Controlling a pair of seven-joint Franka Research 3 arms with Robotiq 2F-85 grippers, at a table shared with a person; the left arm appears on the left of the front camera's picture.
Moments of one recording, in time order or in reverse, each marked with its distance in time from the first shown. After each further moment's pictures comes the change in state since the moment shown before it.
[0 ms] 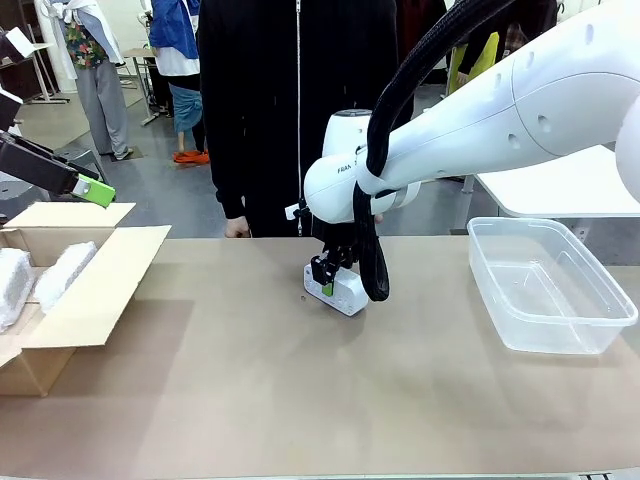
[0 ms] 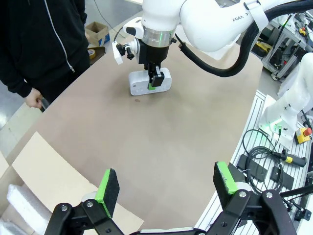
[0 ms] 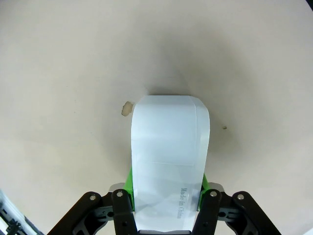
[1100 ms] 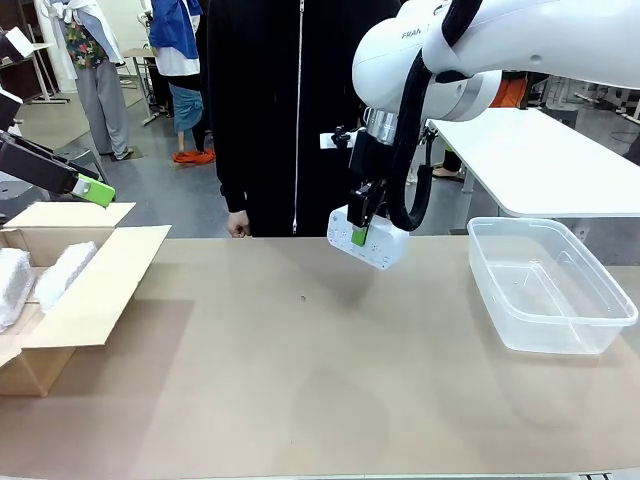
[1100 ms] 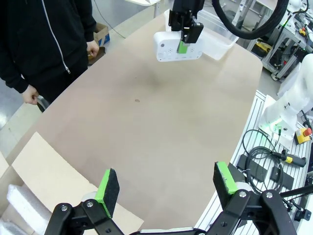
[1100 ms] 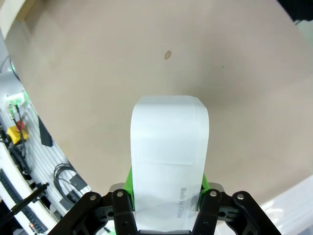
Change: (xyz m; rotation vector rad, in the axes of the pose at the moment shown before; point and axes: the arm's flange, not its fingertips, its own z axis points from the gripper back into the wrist) left arm 0.000 0.000 0.000 -0.001 -0.001 0.000; right arm -0.068 -0.011 0.152 0.135 -0.043 0.008
